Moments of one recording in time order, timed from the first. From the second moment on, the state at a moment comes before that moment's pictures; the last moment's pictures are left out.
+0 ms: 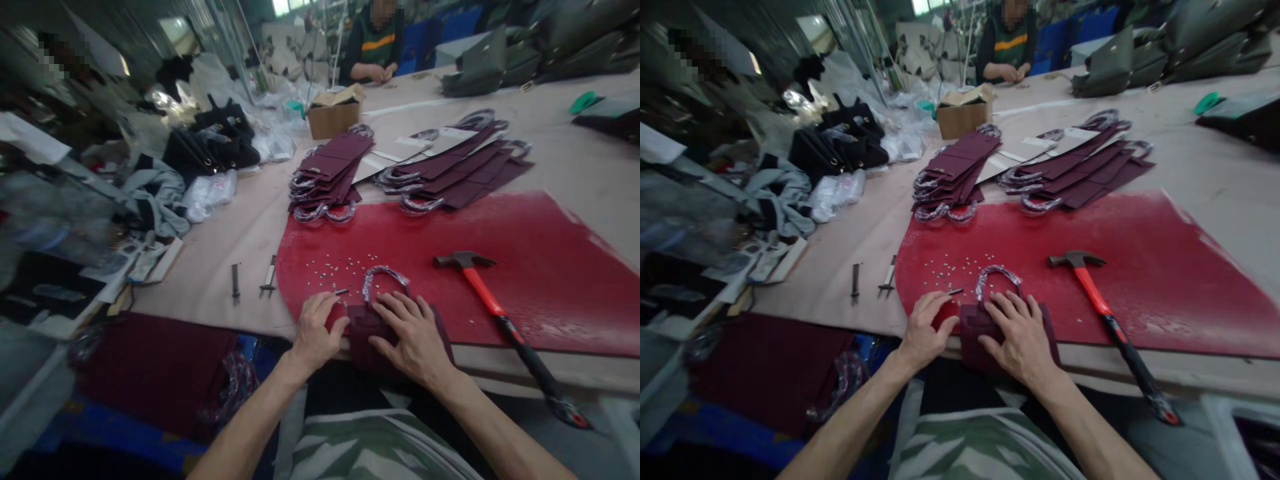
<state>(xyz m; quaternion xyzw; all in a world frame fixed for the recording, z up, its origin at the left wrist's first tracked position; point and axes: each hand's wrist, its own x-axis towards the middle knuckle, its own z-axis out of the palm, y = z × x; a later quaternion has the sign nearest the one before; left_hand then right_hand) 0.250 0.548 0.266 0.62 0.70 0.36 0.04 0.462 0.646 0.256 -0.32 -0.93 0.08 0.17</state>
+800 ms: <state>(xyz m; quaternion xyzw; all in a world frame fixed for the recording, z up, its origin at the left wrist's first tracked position) 0.053 0.605 0.286 0.29 0.91 0.03 0.28 0.459 0.647 0.264 -0.34 -0.92 0.12 0.13</state>
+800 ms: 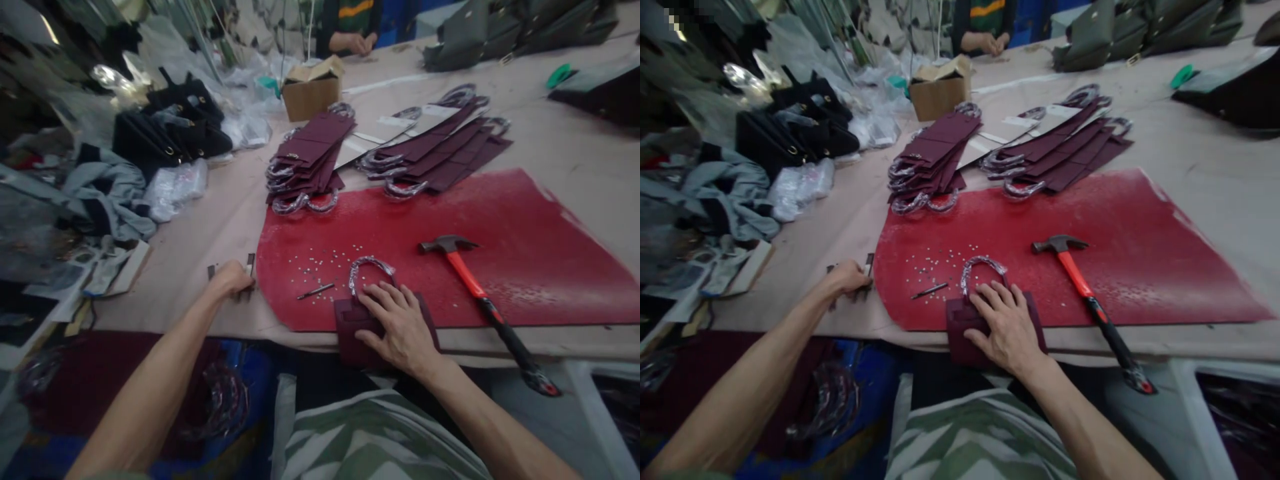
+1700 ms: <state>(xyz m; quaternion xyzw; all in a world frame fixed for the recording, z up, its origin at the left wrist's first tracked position) 0.265 0.550 0.243 0.56 0.61 0.54 0.16 0.460 0.646 0.264 -0.33 -0.93 0.14 0.13</state>
